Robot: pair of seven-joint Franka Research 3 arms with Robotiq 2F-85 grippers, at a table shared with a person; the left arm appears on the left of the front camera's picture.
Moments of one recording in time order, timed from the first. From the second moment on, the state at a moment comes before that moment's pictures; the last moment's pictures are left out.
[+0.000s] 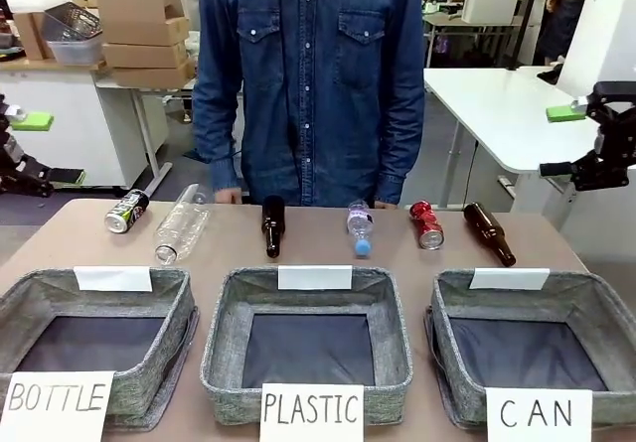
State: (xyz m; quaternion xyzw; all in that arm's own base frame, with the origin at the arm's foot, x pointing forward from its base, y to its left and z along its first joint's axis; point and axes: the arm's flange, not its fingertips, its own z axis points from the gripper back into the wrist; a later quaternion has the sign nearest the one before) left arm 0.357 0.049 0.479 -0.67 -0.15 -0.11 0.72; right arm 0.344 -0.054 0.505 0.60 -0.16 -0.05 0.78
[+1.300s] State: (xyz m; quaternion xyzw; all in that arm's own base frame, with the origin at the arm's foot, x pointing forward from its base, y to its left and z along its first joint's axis) left arm 0.396 0.088 0.483 -0.40 -0.25 -0.05 0.88; right arm 0.340 -0.053 0.503 0.59 -0.15 -0.06 0.79
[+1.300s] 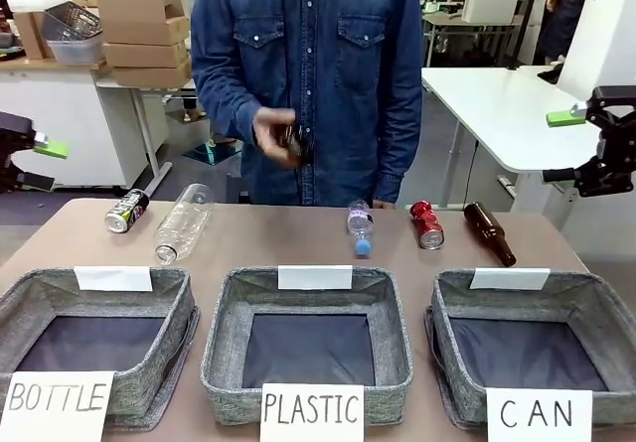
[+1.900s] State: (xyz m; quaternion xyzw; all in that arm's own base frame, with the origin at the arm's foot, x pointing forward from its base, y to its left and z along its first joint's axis) left arm 0.433 0.081 0.460 -0.38 -0.24 -0.02 0.89; right arm 0.339 -0.054 0.504 0.59 -0.15 -0.06 0.79
